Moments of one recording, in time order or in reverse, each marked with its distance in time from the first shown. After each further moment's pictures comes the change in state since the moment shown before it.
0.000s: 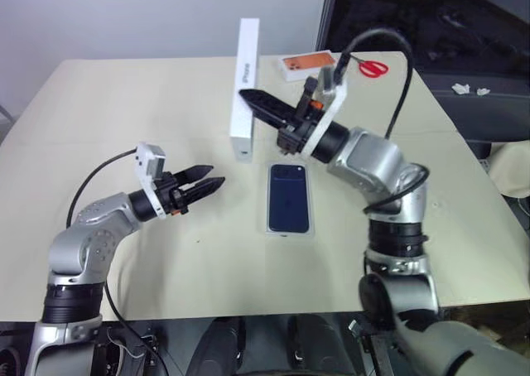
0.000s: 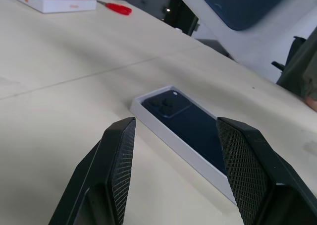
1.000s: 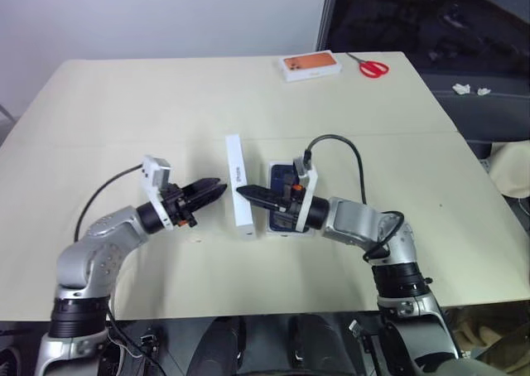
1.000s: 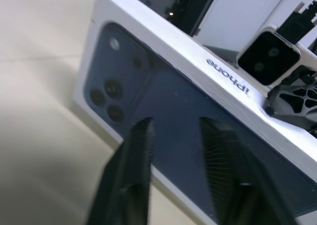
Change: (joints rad) left arm 0.080 -0.085 -0.035 -0.011 -0.007 0.006 0.063; right arm 0.233 -0.161 0.160 0.122 -0.048 0.120 0.161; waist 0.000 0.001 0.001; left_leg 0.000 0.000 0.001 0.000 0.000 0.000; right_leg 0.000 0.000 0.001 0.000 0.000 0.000
